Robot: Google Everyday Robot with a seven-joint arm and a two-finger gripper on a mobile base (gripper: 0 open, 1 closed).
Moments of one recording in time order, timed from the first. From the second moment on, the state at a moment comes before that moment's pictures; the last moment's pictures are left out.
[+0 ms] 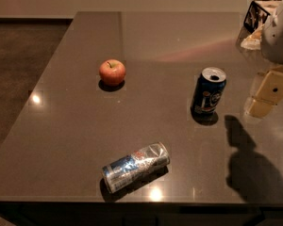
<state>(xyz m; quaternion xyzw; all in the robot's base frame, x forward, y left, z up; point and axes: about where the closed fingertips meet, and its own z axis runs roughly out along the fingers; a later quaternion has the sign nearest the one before) 0.438 -0.217 0.976 -0.60 0.78 -0.03 0.16</state>
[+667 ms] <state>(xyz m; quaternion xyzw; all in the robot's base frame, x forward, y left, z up) 0.468 -0.196 0.963 -0.59 0.79 -0.03 0.17</state>
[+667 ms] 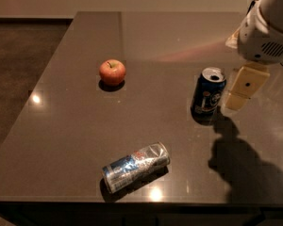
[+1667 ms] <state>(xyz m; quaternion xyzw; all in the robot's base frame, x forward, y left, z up) 0.529 -0.133 0.945 -0.57 0.80 0.02 0.18</state>
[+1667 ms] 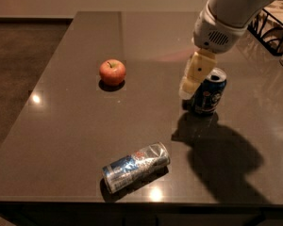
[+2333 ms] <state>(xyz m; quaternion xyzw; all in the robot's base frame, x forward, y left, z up) 0.577 -0.074 0.925 -0.56 0.80 0.03 0.21</state>
